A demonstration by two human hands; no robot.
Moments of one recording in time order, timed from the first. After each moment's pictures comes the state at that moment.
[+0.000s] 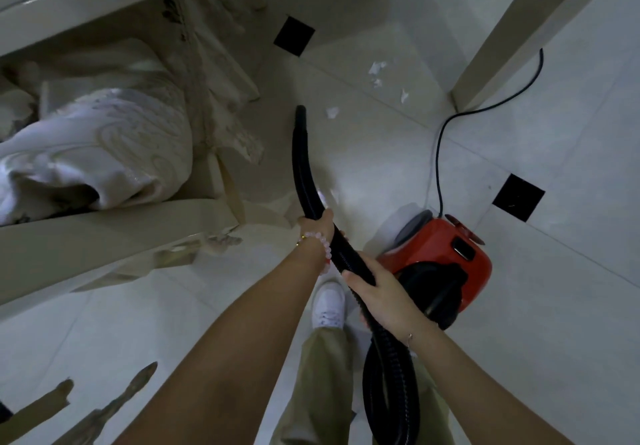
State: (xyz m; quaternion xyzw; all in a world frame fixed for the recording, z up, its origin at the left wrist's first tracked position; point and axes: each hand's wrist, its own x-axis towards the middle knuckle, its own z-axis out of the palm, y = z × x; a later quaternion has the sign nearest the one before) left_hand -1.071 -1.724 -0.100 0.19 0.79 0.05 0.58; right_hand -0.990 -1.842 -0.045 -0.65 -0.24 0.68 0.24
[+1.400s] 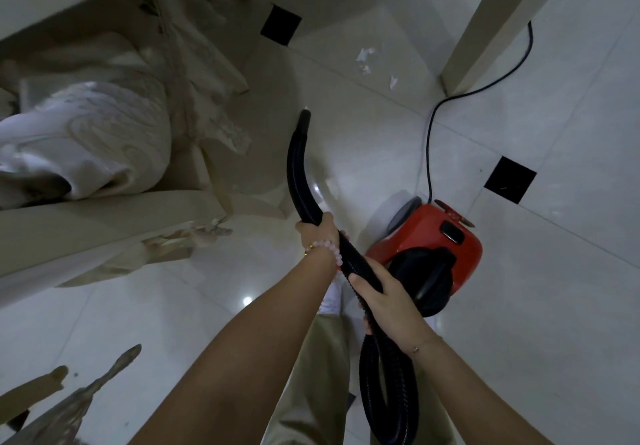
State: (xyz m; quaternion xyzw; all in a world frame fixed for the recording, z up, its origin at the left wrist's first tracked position) left_hand -1.058 -1.766 -0.129 0.18 0.81 0.13 0.54; right_hand -0.980 -1.880 -0.034 -0.67 -0.18 0.67 0.26
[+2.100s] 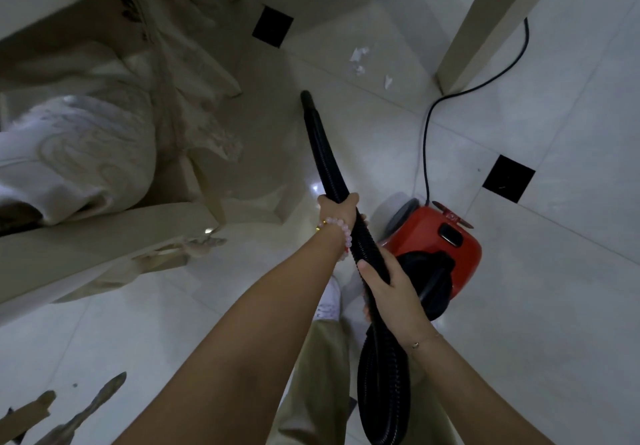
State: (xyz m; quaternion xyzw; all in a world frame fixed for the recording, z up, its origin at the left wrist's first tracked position) left_hand -1.015 -1.734 -0.116 0.21 0.74 0.11 0.63; right_hand -0.975 -1.872 -0.062 -0.68 -0.13 0.63 0.35
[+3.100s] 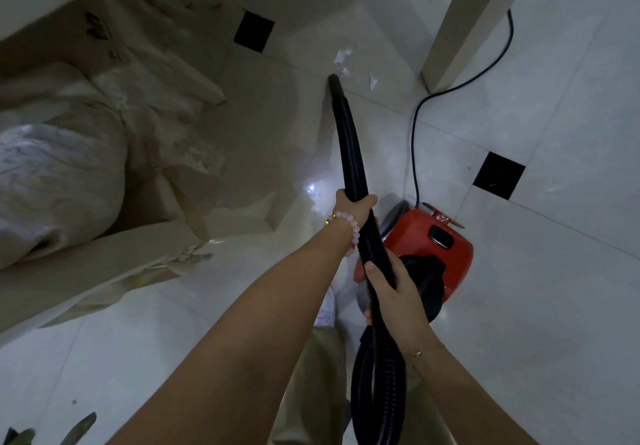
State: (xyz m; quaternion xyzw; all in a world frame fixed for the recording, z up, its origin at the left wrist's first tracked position) left_hand -0.978 -1.728 -0.132 0.29 0.67 0.02 0.68; right_hand -0.953 -1.869 -0.055 -0.71 -0.09 0.59 0.38
